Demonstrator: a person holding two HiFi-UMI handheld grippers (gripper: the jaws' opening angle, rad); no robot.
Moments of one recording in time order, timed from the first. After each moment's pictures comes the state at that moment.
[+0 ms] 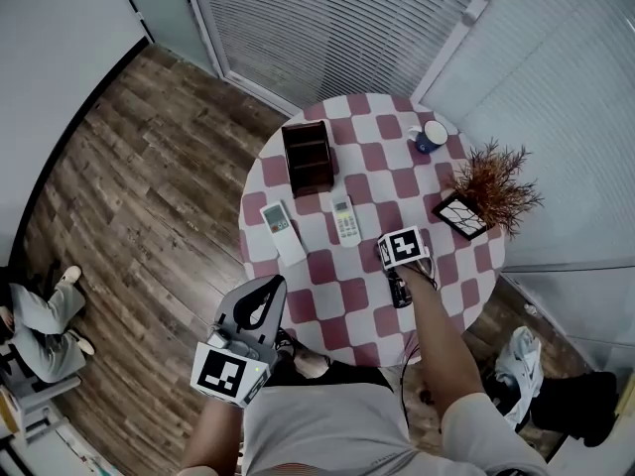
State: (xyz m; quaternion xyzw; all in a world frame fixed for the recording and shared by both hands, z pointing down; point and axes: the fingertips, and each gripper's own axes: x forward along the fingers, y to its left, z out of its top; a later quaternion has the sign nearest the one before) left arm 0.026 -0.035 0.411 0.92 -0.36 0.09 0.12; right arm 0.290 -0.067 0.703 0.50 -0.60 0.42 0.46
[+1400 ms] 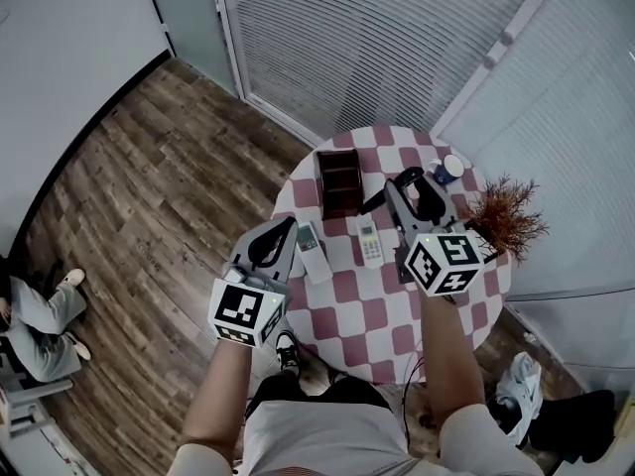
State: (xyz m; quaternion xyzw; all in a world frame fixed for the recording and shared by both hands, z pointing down) left arm -0.011 -0.145 0.392 0.91 -0.40 0.05 0.05; right arm 0.178 -0.195 0.377 0.59 -0.80 0.09 0.04
